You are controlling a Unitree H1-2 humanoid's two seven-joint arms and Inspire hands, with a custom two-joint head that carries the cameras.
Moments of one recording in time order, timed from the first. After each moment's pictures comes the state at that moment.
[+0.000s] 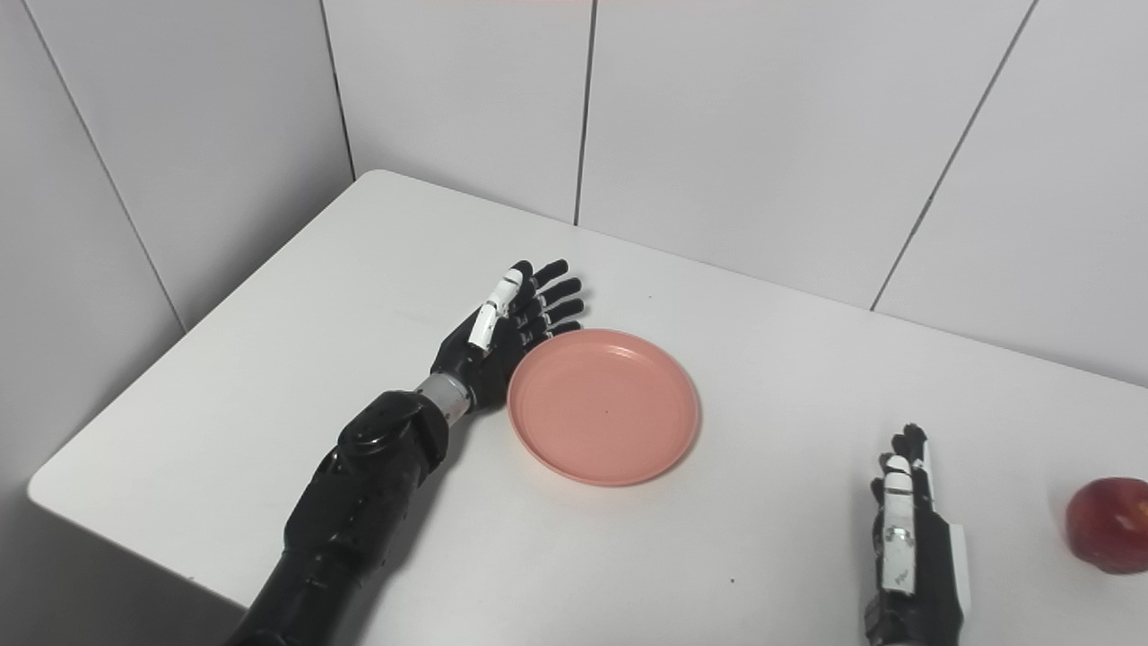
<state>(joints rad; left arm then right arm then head) -0.34 0.07 0.13 0.22 -0.39 0.27 -0.18 -0.06 0.00 0.01 -0.13 0.02 0.17 0.01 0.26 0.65</state>
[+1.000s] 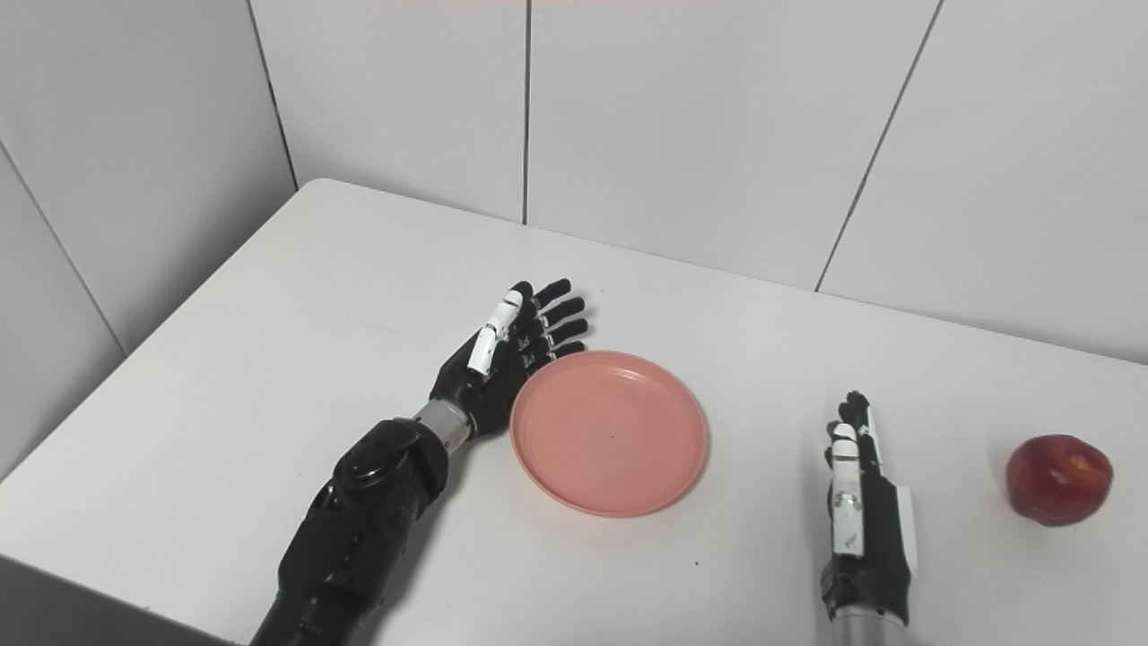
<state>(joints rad) -0.32 -0.01 0.06 0.18 -0.36 0.29 -0.18 -0.06 0.02 0.02 -0.14 -0.01 0.17 -0.01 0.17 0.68</state>
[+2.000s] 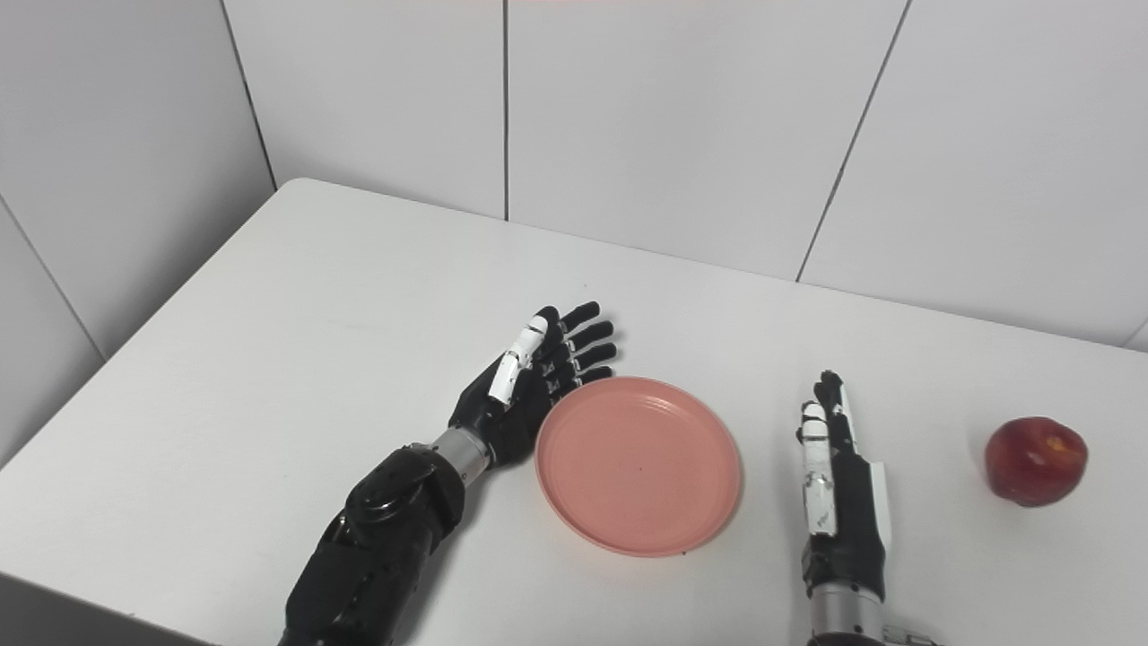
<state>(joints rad) -0.26 -0.05 -0.02 0.10 -0.35 0.31 -0.18 -0.07 0.04 0.04 -0.16 -0.09 0.18 -0.03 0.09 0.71</state>
